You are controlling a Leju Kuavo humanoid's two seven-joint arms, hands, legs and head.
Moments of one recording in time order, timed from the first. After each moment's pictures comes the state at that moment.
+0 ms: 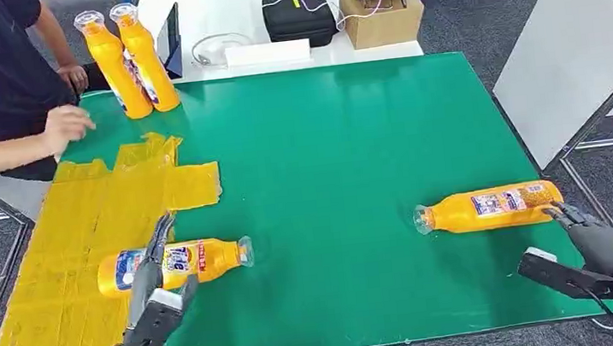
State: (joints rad) left arm 0.12 -0.14 -0.07 -1.39 -0.46 0.14 -0.53; right arm 0.05 -0.64 0.03 -1.33 0.82 0.09 -0.11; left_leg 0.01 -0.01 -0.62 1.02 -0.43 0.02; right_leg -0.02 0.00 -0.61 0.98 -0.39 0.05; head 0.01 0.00
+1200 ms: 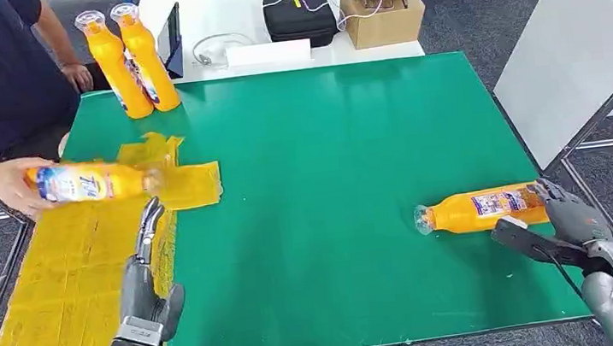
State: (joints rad) left arm 0.19 -0.16 -0.16 -1.64 -0.41 0.13 -0.56; right arm -0.23 -0.47 0.04 -1.00 0.99 0.03 -0.14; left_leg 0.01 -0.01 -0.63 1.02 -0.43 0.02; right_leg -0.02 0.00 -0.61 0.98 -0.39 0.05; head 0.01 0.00
